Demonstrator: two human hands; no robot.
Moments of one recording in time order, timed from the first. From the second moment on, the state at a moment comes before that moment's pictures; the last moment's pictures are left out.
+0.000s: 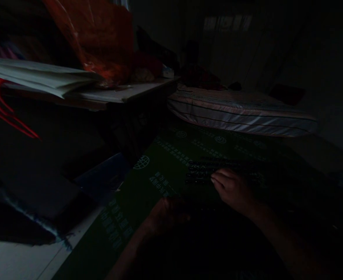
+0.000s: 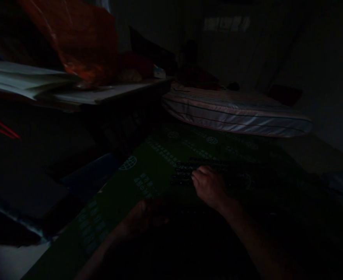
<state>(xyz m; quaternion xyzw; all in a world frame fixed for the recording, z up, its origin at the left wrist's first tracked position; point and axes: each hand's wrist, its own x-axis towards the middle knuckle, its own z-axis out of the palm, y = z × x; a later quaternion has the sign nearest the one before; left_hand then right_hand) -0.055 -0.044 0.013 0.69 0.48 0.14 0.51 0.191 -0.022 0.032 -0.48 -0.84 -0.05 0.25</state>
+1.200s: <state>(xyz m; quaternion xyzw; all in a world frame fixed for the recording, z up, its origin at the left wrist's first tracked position) -0.061 -0.043 -0.003 0.70 0.47 0.15 0.51 0.161 0.143 0.020 -0.57 -0.81 0.09 0.06</state>
